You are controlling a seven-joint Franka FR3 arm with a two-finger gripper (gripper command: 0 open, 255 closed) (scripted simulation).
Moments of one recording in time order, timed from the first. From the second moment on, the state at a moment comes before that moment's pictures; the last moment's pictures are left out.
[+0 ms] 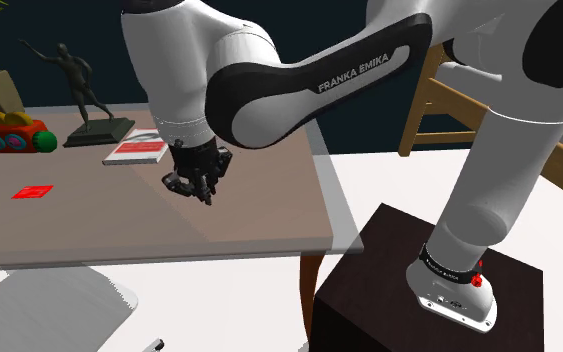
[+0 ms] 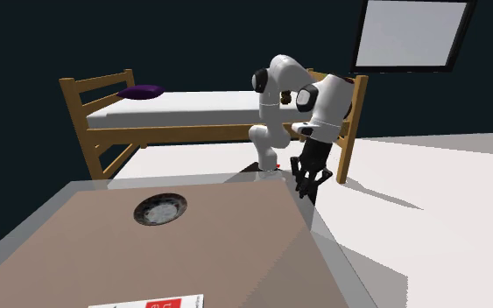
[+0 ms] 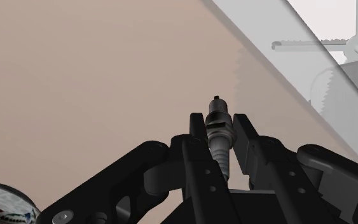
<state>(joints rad) -0.02 0.05 0.85 -1.81 -0.33 1.90 1.04</state>
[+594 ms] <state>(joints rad) -0.08 0.00 0.80 -1.79 -0.27 1.89 0.91</state>
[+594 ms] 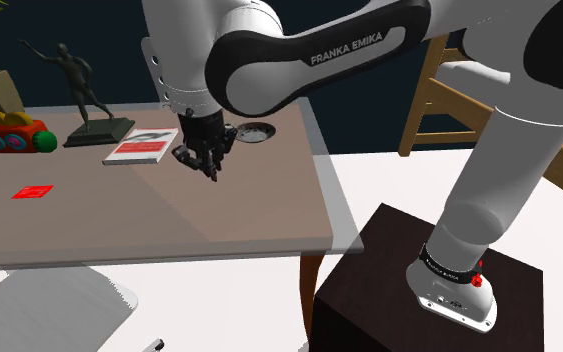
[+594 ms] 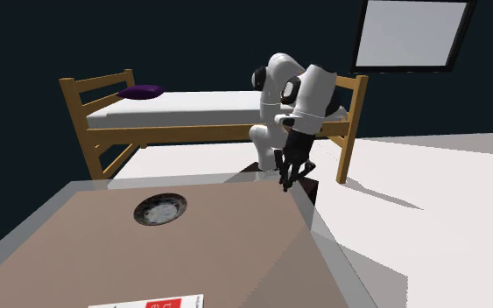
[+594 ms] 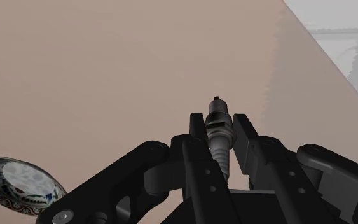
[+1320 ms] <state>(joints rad) -0.21 0.00 0.66 -1.80 -0.24 1.97 0.64</state>
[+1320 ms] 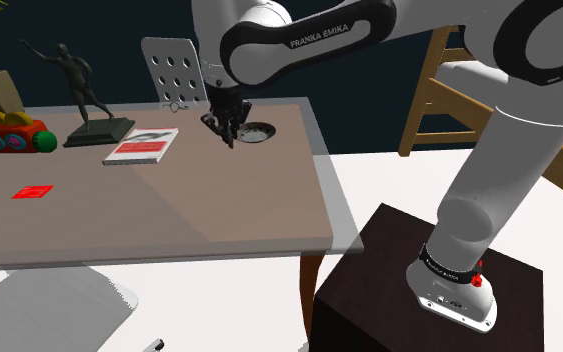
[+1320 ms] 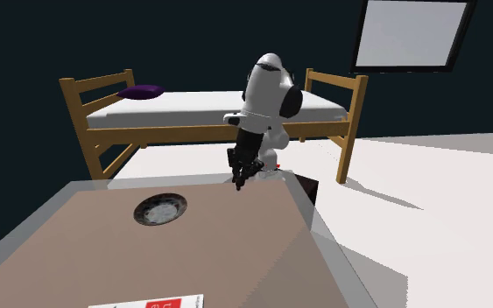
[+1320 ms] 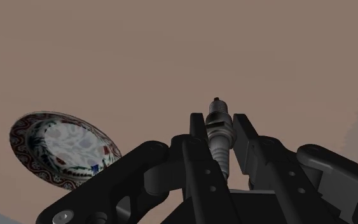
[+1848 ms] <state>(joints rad) -0.29 0.07 0.58 -1.73 -0.25 1.99 0.49</state>
